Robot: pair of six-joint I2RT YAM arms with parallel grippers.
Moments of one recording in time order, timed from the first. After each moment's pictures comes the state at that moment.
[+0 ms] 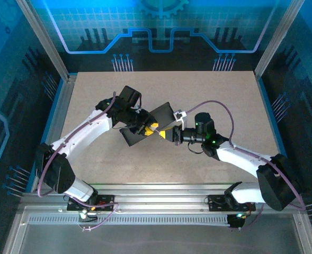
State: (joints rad) left arm -0.50 1.52 1.34 -0.84 0.54 -1.30; right arm 0.56 1.31 0.63 0.35 -0.68 0.51
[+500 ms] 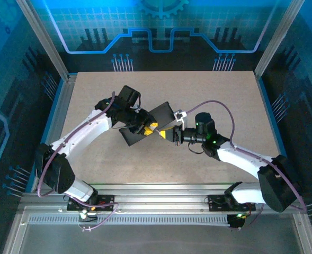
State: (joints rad) left arm -0.49 1.51 1.34 -0.84 0.54 -1.29; right arm 0.56 1.29 0.63 0.34 -0.68 0.50
